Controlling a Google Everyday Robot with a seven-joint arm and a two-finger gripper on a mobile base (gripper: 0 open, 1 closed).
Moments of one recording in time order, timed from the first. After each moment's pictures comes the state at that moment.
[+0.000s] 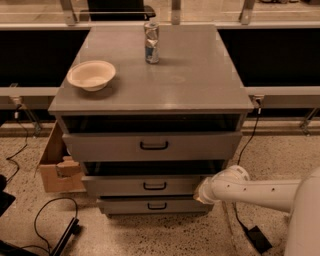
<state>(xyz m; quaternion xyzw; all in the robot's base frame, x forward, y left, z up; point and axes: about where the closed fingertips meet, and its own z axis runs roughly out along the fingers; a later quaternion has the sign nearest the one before) 0.577 -0.169 0.379 -0.60 0.77 -0.01 0.22</state>
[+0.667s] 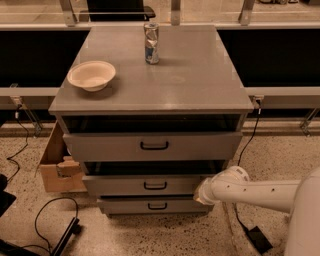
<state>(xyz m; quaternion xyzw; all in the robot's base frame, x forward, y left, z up) 0.576 -0.167 0.377 -0.60 0.77 0.00 0.21</state>
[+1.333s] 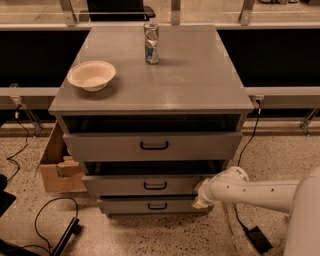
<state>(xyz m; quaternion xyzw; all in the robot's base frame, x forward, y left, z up) 0.575 -0.165 0.374 -0.60 0.77 0.00 0.21</state>
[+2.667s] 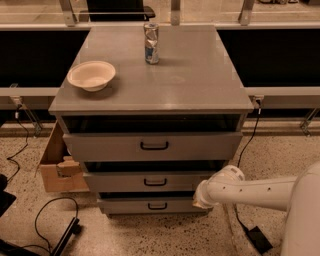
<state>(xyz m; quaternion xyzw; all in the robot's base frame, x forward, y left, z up) 0.558 -0.162 0.378 -0.63 0.76 -0.01 0.18</state>
